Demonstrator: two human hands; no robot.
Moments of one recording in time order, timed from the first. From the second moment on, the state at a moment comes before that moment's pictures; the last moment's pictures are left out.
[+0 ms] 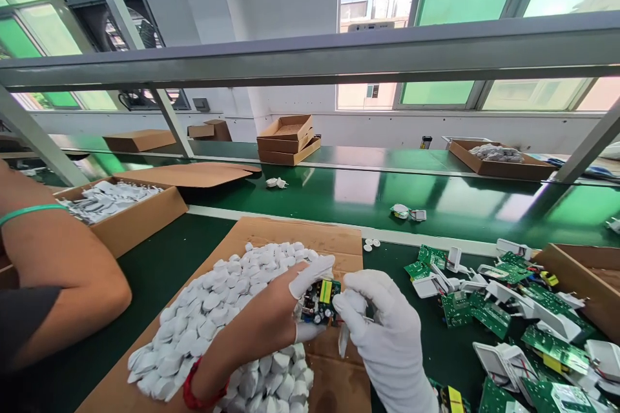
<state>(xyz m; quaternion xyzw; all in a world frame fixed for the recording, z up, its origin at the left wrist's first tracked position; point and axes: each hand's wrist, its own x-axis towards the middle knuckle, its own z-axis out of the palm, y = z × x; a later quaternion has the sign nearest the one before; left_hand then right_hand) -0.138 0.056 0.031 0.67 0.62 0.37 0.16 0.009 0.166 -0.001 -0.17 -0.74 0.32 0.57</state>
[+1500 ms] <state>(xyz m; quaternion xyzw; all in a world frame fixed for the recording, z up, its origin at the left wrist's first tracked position) -0.126 0.060 0.015 0.45 0.31 0.56 0.62 0.019 0.162 0.031 0.11 -0.75 0.60 0.25</state>
